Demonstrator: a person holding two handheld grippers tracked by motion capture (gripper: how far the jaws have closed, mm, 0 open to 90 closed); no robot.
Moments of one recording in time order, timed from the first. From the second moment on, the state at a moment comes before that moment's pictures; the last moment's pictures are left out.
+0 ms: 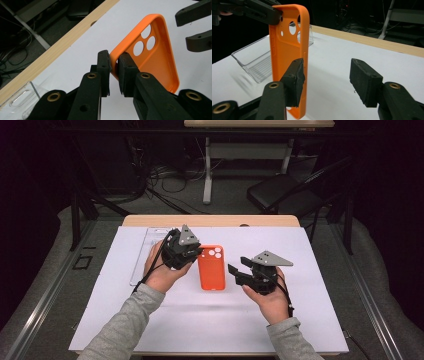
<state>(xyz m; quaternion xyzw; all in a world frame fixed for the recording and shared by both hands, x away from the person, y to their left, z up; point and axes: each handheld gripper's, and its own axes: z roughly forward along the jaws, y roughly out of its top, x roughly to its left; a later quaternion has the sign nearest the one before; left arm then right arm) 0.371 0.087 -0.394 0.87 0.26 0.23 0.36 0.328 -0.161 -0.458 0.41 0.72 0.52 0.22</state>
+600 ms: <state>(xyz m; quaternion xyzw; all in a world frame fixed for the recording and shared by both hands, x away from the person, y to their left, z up) 0.377 0.089 -0.388 0.87 0.24 0.23 0.35 0.327 -0.164 -0.456 0.40 0.71 0.52 0.24</state>
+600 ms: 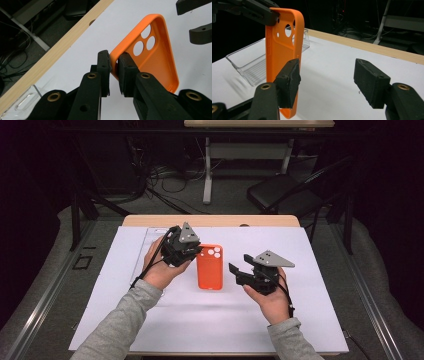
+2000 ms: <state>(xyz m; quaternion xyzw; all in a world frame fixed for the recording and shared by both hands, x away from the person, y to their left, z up) 0.418 0.123 -0.381 0.85 0.26 0.29 0.36 0.339 -0.170 -0.469 0.44 0.71 0.50 0.24</state>
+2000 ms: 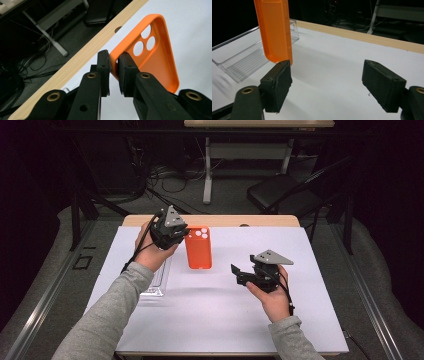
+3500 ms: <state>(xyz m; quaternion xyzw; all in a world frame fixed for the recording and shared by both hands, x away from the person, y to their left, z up) 0.470 0.182 -0.373 0.82 0.30 0.36 0.32 0.339 -0.170 -0.481 0.42 0.71 0.50 0.25</state>
